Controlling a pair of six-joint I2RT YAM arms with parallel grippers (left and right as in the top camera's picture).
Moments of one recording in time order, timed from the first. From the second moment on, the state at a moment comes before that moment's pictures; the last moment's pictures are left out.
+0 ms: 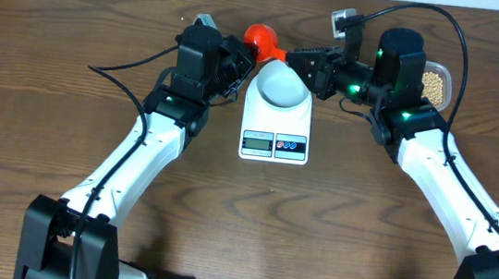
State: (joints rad) left arm -0.31 1.57 1.09 0.02 0.21 -1.22; right arm 0.32 1.61 1.18 0.09 -0.72 0.43
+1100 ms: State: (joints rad) left arm -0.31 1.57 1.09 0.02 0.21 -1.09; right arm 0.23 1.61 1.18 0.07 -0.68 0.43
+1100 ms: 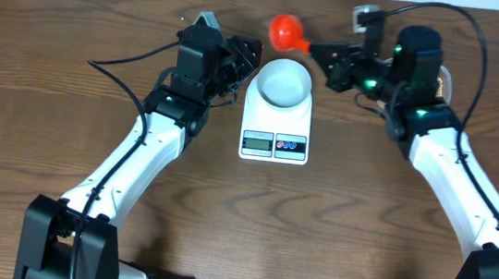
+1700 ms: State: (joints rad) left arm -0.34 1.57 1.09 -0.05 0.31 -0.59; right arm -0.02 1.61 1.18 0.06 -0.88 0.43
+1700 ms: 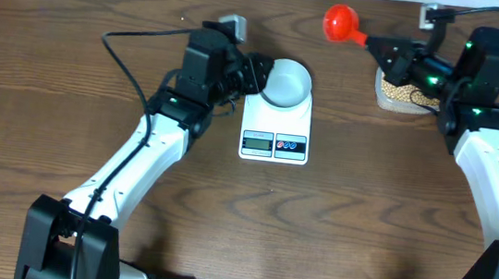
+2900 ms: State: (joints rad) left arm -0.39 1.52 1.09 -0.19 -0.04 -0.40; right arm -0.12 1.61 1.18 -0.03 -0.94 0.44
